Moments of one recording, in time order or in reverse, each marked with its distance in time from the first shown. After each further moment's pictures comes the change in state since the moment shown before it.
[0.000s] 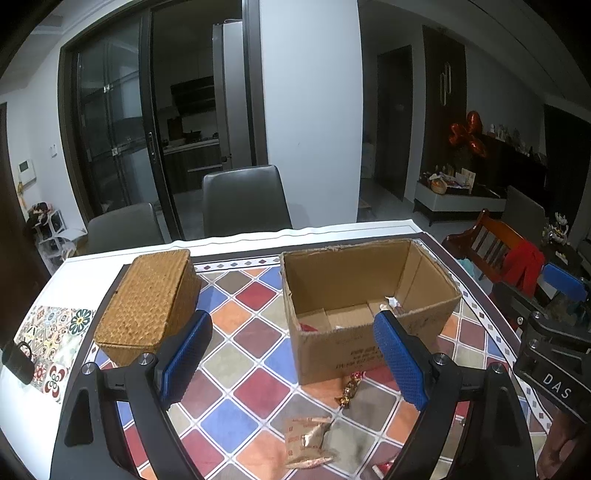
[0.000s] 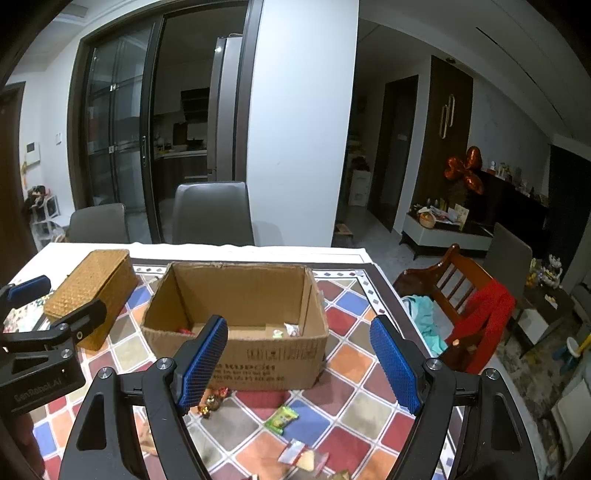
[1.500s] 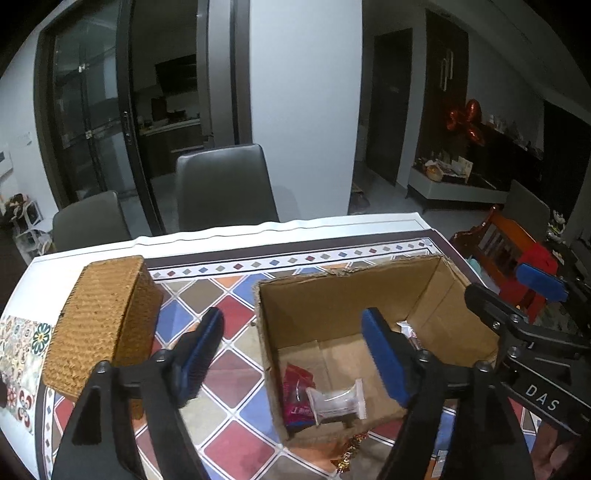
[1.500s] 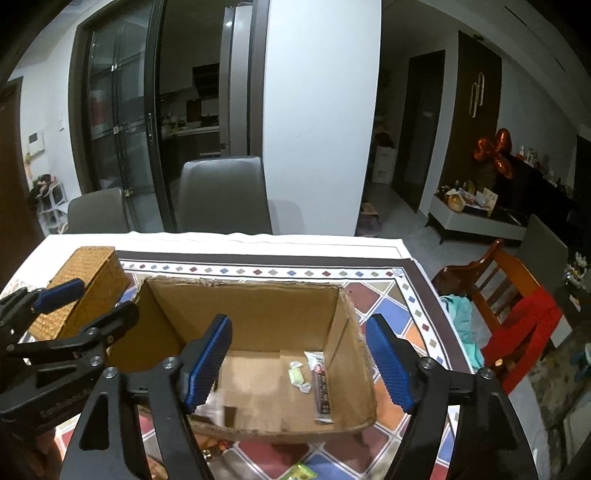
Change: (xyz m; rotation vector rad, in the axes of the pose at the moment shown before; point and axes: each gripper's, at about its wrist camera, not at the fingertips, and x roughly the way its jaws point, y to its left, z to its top) left arm 0.123 -0.002 0.039 -0.014 0.077 -0.056; right arm 0.123 0.009 0.037 -0.015 0.098 0.081
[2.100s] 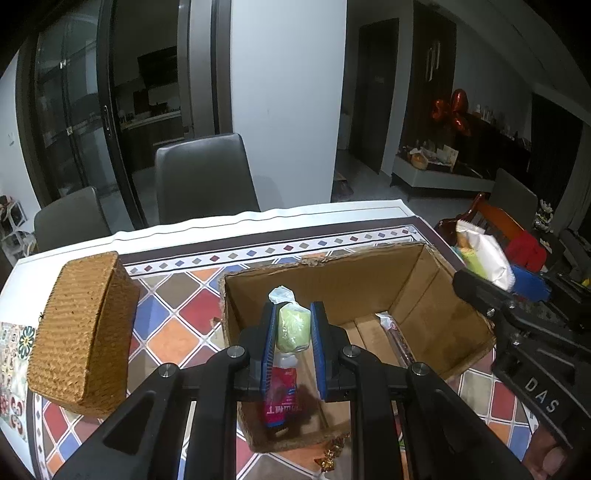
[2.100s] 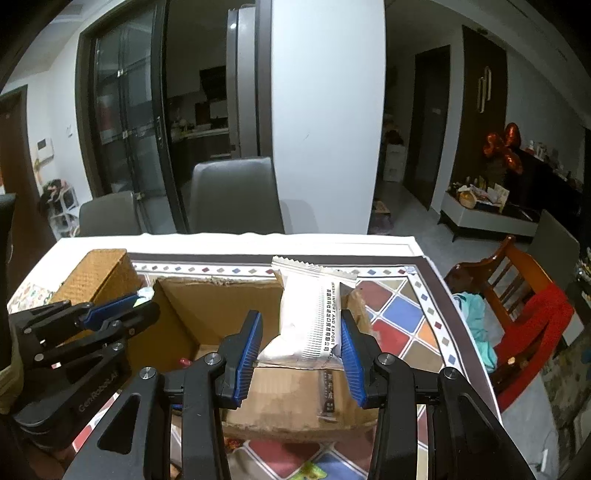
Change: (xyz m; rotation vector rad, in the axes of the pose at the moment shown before) left arm 0.021 -0.015 0.000 0.029 0.053 -0.074; right arm 0.008 -0.003 -0.004 0.011 0.011 0.069
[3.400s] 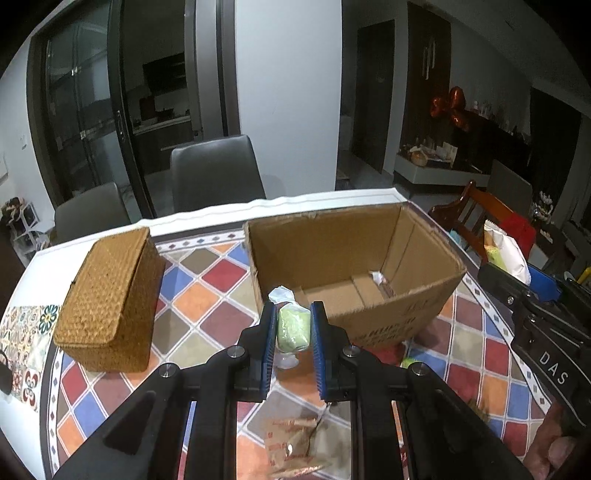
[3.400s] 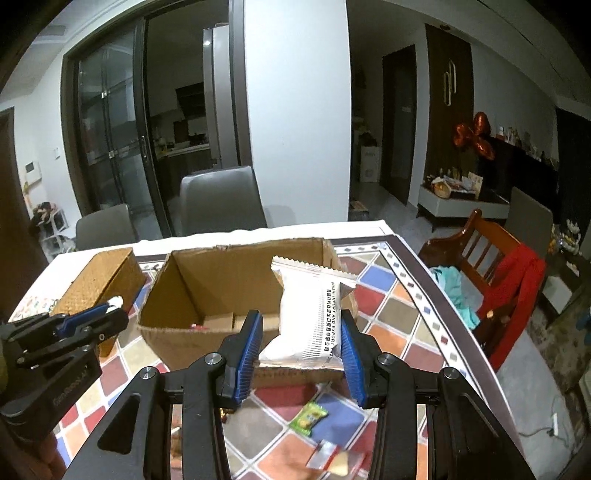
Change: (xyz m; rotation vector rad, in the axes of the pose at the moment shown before) left arm -0.078 -0.008 -0.055 0.022 -0.023 0.035; right arm -0.076 -0.001 -0.058 0.094 -0.056 -0.066
